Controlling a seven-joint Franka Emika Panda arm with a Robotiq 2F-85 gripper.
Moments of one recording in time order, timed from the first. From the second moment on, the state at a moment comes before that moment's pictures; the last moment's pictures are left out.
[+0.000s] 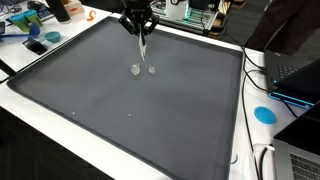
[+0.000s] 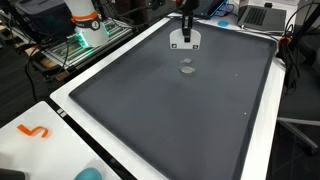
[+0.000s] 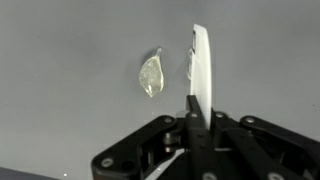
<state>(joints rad) 0.00 0.14 0.12 -2.22 0.06 2.45 -0.36</state>
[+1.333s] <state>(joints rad) 0.11 0.17 0.13 -2.05 0.07 2.35 -0.09</state>
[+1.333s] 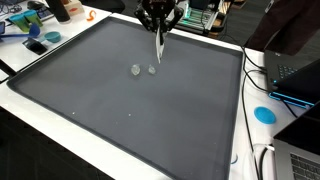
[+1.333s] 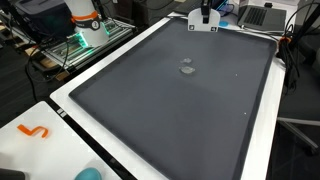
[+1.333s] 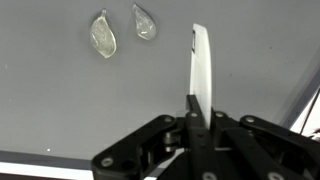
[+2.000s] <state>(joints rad) 0.12 0.18 0.13 -2.03 0.01 2.33 -0.03</state>
